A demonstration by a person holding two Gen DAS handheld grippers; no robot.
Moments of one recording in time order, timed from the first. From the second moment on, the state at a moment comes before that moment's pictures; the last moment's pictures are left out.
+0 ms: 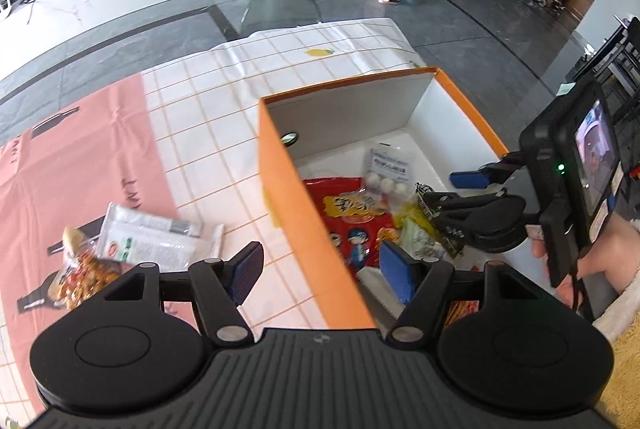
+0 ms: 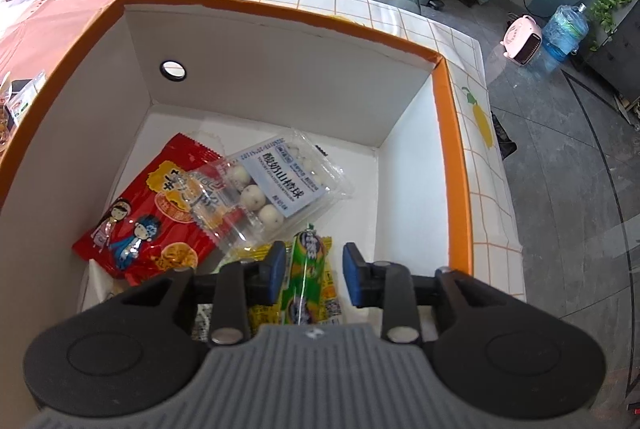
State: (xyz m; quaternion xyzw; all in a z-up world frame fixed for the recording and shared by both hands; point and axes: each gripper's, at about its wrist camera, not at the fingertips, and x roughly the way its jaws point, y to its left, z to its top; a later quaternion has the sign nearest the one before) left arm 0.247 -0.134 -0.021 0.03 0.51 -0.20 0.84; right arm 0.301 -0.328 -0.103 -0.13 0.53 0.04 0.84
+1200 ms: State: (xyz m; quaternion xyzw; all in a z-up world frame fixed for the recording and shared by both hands) left arm 0.125 -0.043 0.020 0.01 0.42 -0.13 0.90; right arm 0.174 -0.247 0.003 -0.04 0.47 0.07 0.88
